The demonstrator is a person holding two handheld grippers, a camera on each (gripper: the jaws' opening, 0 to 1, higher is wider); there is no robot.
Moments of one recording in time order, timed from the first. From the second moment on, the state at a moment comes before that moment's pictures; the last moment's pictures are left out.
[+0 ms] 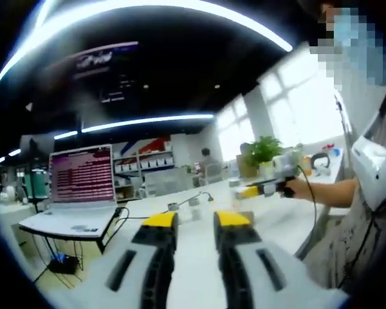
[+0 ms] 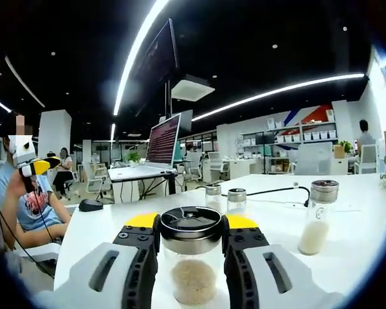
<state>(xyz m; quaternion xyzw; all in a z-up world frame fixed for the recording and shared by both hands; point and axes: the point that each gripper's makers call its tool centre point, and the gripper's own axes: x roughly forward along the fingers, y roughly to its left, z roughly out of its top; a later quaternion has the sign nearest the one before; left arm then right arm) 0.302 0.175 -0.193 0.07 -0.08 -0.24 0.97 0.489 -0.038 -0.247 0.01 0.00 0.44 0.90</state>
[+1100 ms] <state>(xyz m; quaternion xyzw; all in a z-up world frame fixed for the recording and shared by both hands) 0.298 0.144 -0.208 0.07 -0.05 -0.30 0.95 0.480 -0.028 -0.250 0.00 0.04 0.58 0.81</state>
